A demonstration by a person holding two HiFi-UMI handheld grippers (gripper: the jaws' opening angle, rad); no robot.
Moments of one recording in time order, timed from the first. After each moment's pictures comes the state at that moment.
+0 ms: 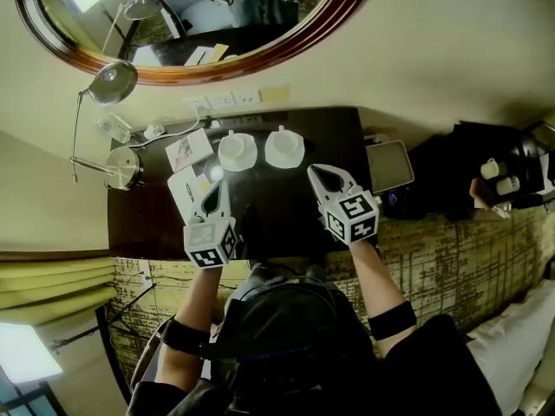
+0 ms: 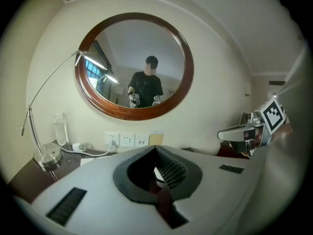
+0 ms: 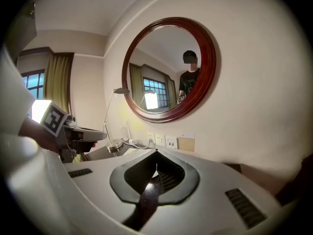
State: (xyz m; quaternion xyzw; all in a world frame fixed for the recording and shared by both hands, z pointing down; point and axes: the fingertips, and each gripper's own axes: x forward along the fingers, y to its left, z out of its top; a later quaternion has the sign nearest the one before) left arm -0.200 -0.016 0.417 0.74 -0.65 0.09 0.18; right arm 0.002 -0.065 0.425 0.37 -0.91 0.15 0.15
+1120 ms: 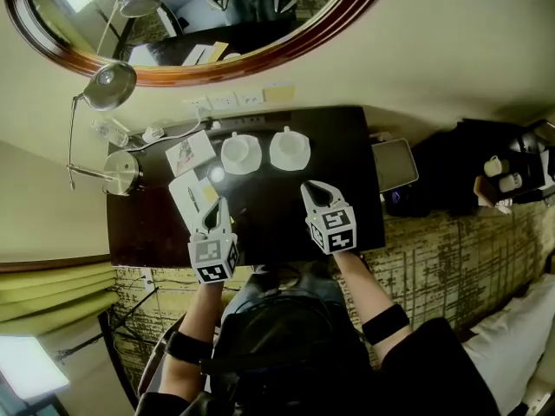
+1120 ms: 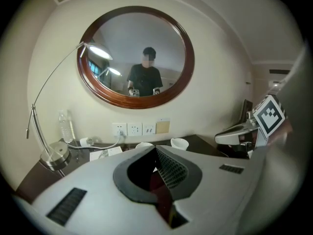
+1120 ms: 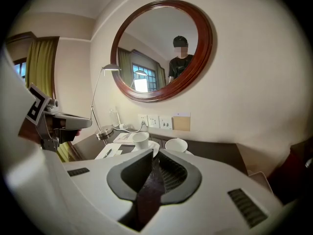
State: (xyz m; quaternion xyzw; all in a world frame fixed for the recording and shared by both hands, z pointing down) left arm -0.224 0.005 0.477 0.74 -0.63 0.16 0.18; right arm -0.023 -0.052 0.514 0.42 -0.86 0.18 0.21
